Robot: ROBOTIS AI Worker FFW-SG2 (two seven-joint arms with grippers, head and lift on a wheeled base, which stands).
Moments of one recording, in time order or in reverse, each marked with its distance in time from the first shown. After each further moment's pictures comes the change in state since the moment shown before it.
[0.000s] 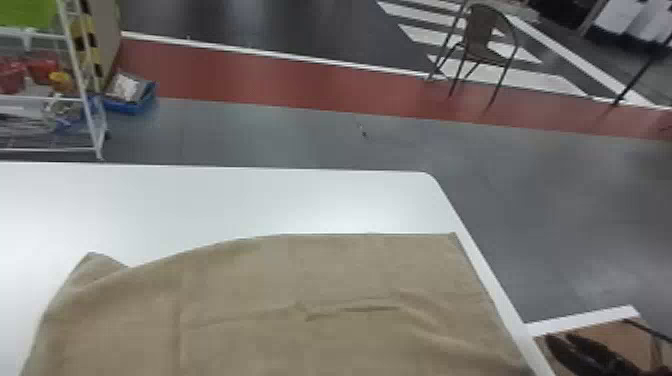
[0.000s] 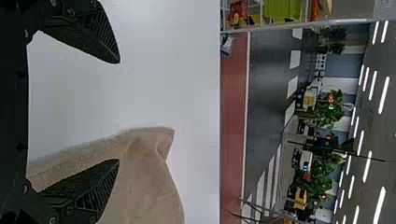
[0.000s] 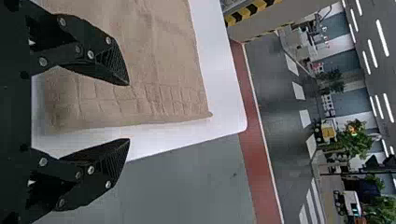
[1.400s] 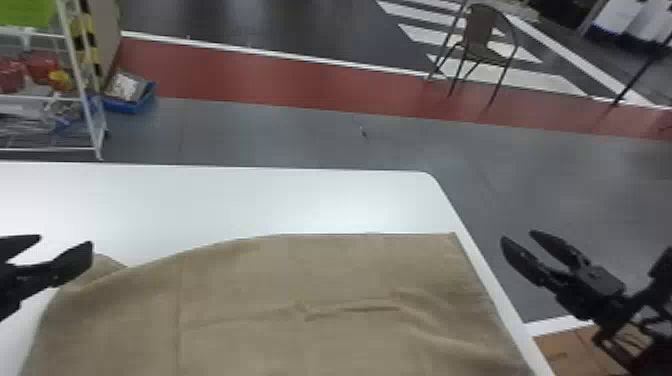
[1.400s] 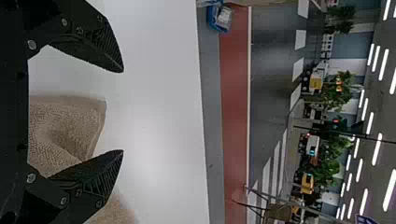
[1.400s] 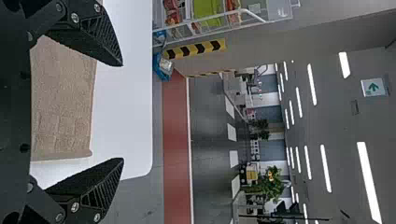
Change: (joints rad) left arm -0.618 0.000 -0.395 0.445 -0.315 0.166 0.103; right arm -0.363 -0.036 0.151 0.167 0.104 -0.236 0.053
